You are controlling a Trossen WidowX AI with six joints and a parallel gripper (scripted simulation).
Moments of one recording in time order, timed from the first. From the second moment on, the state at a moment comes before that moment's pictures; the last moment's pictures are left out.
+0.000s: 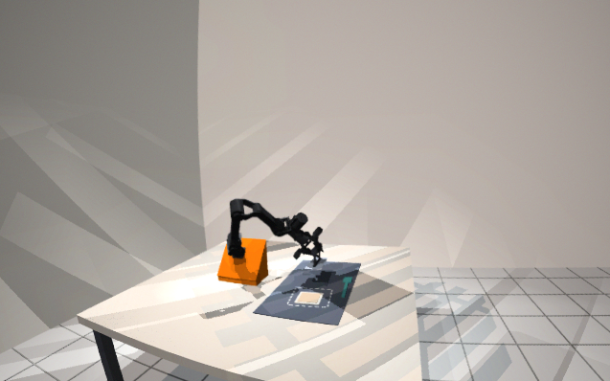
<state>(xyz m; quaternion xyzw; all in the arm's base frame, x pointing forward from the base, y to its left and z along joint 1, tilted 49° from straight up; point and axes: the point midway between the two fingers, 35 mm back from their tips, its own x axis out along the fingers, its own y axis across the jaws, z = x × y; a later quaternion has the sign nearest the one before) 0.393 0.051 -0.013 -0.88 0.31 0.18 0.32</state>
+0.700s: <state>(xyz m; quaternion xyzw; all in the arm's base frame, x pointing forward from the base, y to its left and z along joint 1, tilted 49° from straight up) 0.405 0.105 -0.115 -0.86 0.19 0.45 0.16</state>
